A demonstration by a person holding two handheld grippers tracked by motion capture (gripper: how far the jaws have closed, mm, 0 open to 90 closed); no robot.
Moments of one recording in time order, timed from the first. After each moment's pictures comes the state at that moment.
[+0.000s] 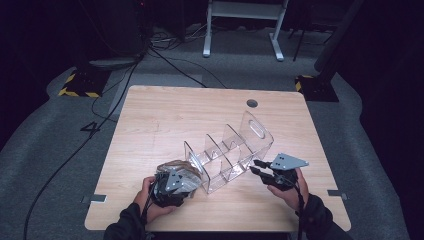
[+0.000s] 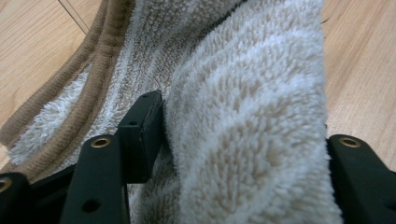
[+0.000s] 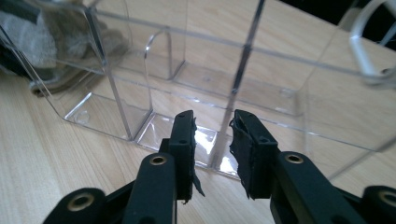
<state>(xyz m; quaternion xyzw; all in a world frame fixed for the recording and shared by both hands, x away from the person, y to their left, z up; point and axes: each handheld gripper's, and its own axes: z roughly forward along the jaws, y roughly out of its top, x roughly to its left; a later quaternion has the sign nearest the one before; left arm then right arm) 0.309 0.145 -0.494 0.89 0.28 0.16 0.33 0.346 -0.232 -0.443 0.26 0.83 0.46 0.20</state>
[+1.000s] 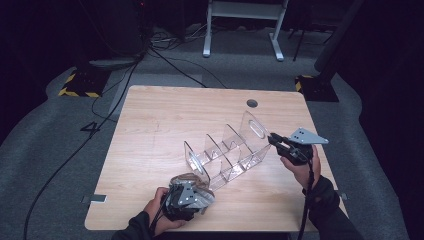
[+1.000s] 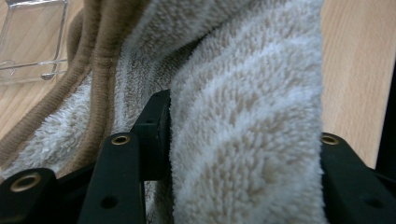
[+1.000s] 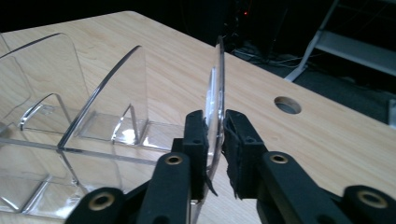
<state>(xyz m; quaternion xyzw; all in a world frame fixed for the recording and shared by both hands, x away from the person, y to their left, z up) 0.280 0.108 -0.491 0.91 0.21 0.11 0.33 0.397 -0.262 -0.407 0.32 0.78 0.47 0.28</state>
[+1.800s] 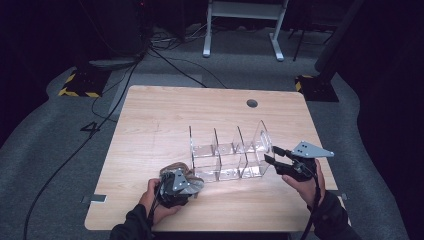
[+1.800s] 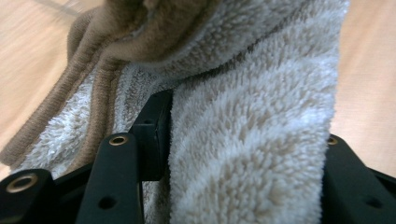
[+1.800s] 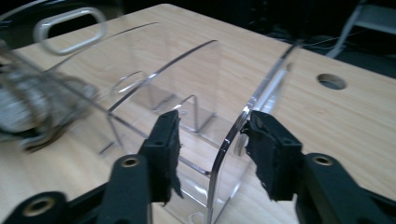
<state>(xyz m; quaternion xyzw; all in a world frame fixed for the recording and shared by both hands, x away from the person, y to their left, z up) 0.312 0.133 -0.491 0.89 0.30 0.16 0.32 0.352 -0.261 -0.404 0.33 0.79 0.48 0.20</state>
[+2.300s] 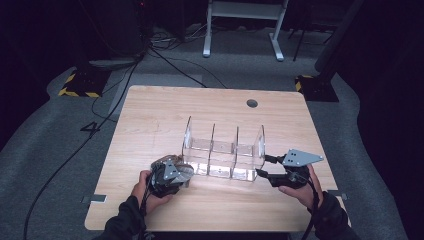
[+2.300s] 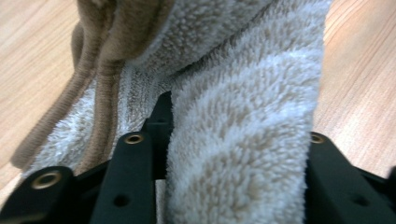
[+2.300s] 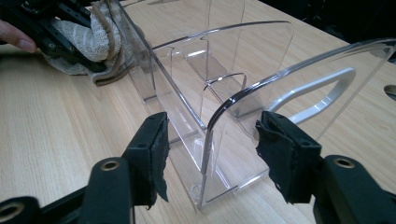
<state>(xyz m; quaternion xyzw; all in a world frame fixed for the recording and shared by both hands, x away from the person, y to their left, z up) 0.329 0.155 -0.486 0.88 0.31 0.17 0.32 0.346 -0.249 -0.417 0.23 0.84 0.47 0.17</state>
